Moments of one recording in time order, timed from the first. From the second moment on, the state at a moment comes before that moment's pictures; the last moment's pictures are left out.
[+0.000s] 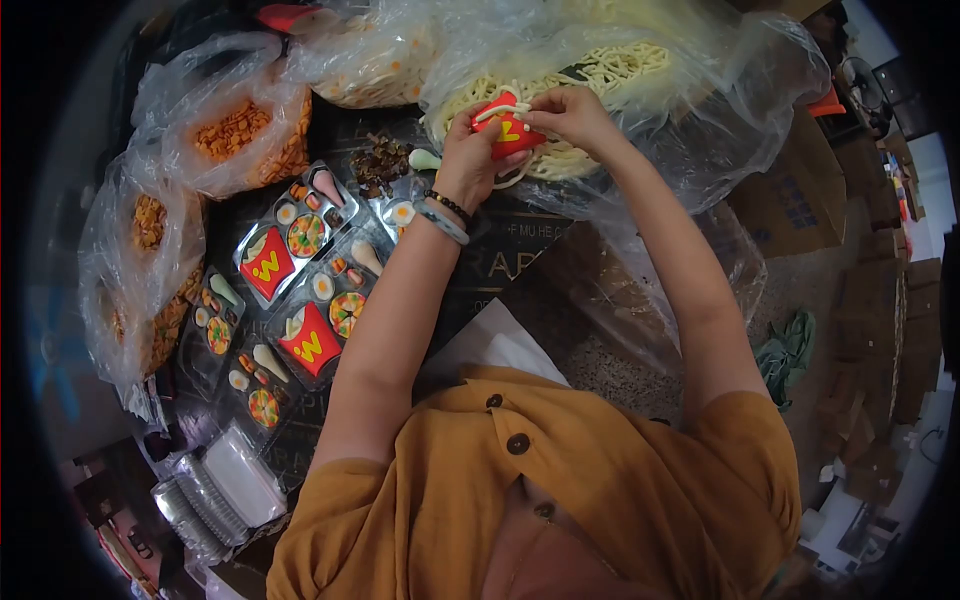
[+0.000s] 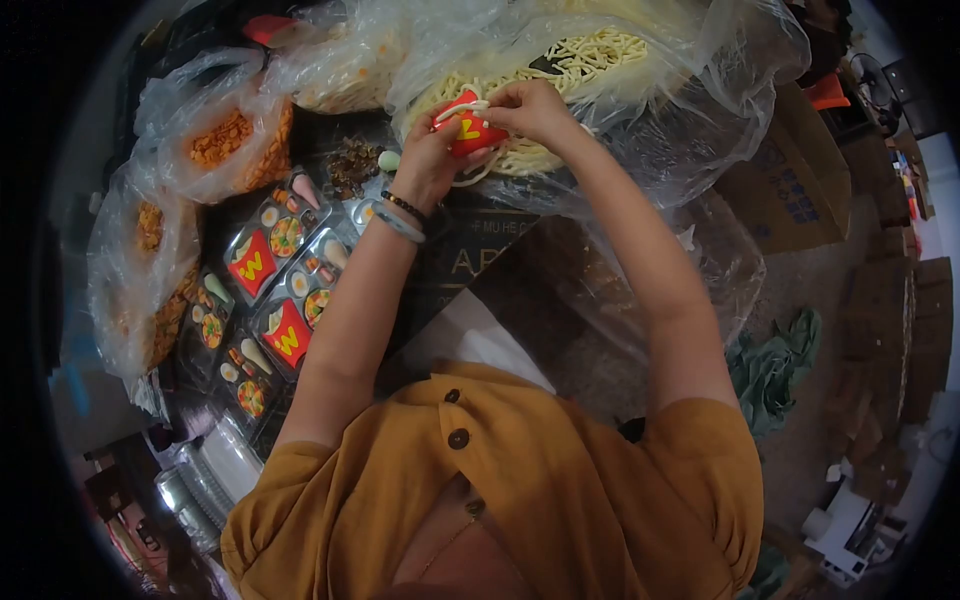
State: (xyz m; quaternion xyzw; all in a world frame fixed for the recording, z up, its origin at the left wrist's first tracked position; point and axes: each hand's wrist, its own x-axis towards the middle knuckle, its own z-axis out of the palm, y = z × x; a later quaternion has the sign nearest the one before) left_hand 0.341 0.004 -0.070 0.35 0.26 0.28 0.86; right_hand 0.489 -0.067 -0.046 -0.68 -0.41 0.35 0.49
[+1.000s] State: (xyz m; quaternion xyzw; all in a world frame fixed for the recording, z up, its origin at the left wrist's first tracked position) left_hand 0.320 0.024 -0.075 0.30 0.21 0.20 0.91; right_hand 0.546 -0.077 -0.060 -0.84 -0.43 -0.03 0.34
